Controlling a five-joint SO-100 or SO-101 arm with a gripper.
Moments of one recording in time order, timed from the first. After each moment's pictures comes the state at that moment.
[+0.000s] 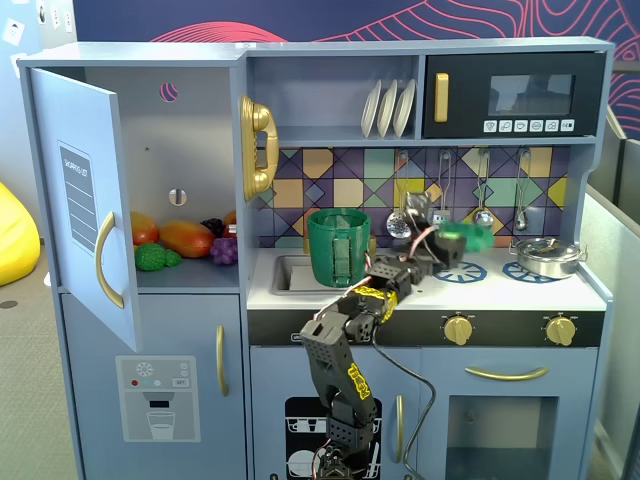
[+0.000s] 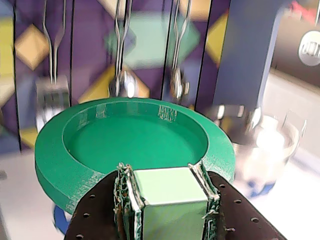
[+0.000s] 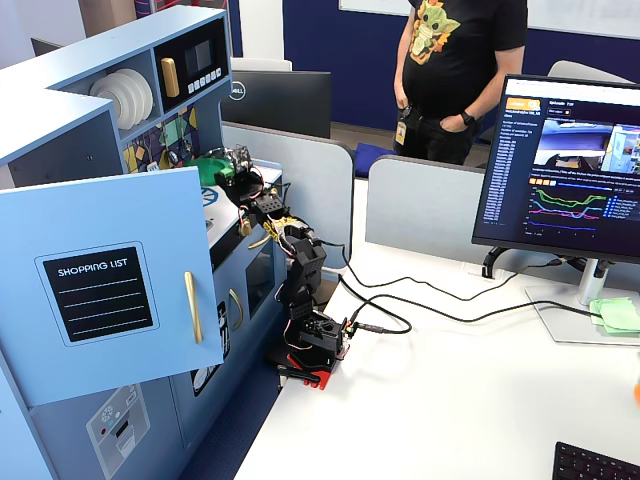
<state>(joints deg) 34.5 112.1 105.5 -1.1 -99.7</state>
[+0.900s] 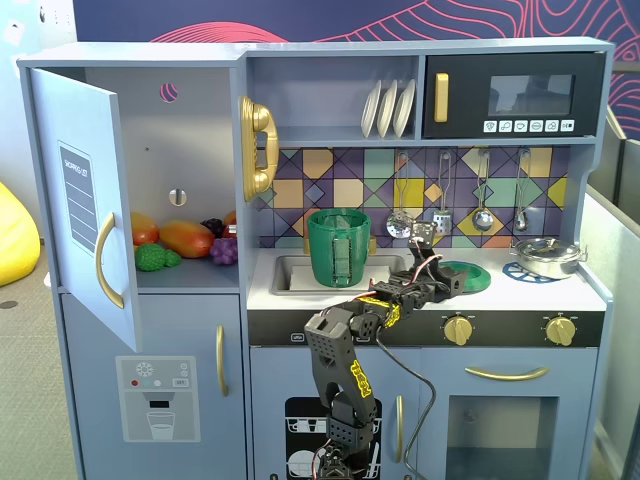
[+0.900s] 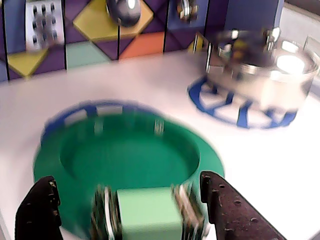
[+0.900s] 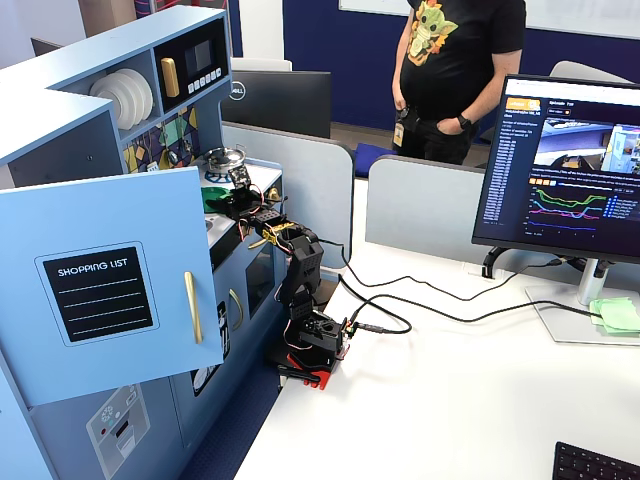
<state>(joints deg) 34.4 110.7 115.5 -8.8 -99.3</state>
